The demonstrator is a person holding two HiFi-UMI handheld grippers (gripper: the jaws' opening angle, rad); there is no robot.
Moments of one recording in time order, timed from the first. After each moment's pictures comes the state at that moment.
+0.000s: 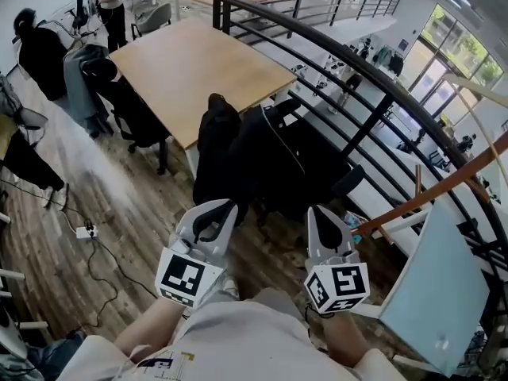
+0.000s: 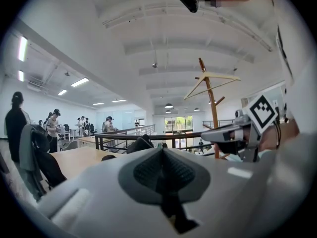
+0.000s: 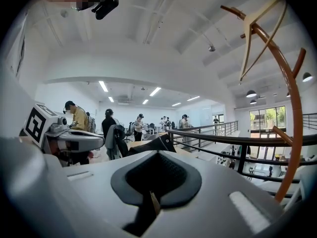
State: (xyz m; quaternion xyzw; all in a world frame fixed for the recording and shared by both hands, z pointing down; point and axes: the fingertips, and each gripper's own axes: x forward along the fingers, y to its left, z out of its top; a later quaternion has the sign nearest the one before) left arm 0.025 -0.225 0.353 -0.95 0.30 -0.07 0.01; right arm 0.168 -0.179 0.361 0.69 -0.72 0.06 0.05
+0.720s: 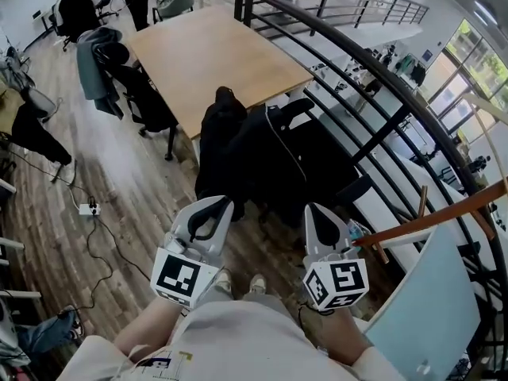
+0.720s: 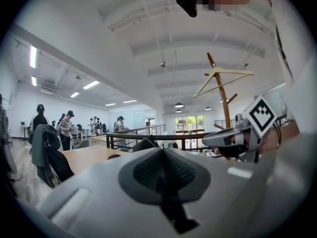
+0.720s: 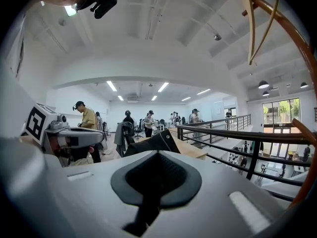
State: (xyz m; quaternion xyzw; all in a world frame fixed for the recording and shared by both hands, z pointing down) left arm 0.047 -0.237 0.355 -0.93 0.37 -0.07 -0.01; right arm 0.198 -0.210 0.379 0.64 -0.76 0.09 0.07
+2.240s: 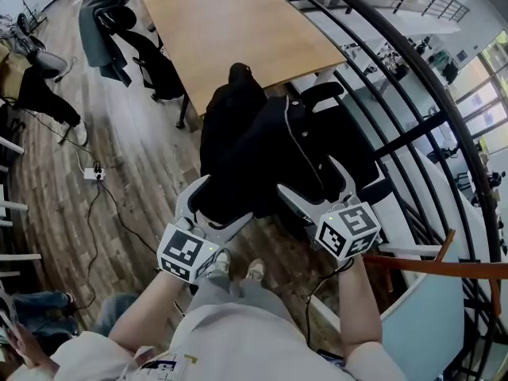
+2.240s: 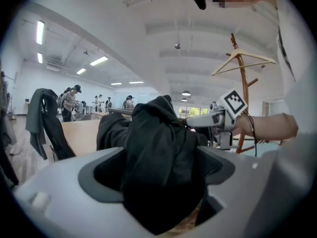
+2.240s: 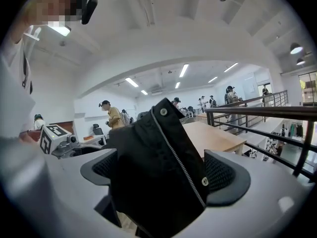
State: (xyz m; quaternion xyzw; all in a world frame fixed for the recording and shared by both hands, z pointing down) left arm 0.066 -0.327 0.490 -0.91 0.37 -0.13 -0.10; right arm 0.196 -0.371 0.466 0.46 -0.87 0.15 0.09
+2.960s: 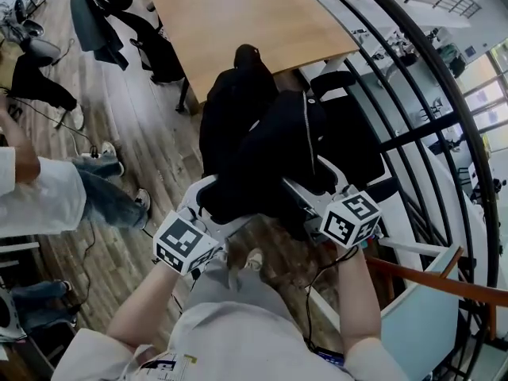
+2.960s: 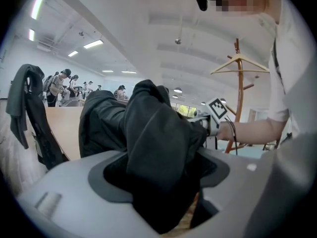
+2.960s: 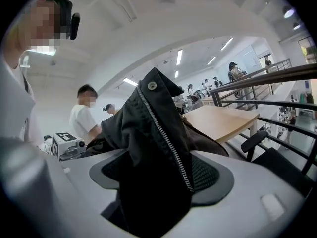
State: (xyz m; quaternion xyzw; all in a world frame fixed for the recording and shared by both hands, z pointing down) left arm 0.076 -0.353 0.533 -0.93 0.29 -0.14 -0.15; right arm 0.178 -0.409 0.535 0.40 -0.88 0.25 0.06
